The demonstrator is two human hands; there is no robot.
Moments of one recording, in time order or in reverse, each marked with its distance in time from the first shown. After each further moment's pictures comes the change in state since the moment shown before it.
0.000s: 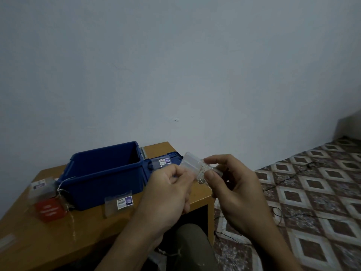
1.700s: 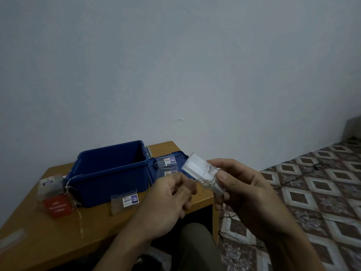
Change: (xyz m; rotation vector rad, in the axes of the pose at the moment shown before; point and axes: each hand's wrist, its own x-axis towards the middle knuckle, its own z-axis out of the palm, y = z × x) left_hand 0.006 -0.028 -0.022 0.192 -0.131 0.076; right_hand 0.004 -0.003 -0.014 0.754 -0.316 0.346
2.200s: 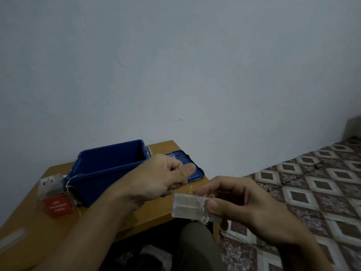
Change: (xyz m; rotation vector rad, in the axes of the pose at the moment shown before) left_hand 0.025 0.037 -0.035 0.050 -0.208 -0.087; right_hand -0.007 -0.007 -0.002 -0.405 -0.234 0.084
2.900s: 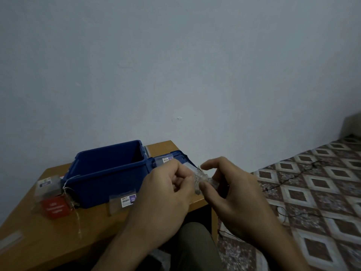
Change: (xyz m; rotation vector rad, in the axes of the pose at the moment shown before) left_hand -0.031 -0.006 0.046 0.119 0.438 0.280; right_hand 0.009 0.001 0.020 -0.732 0.487 -0.164
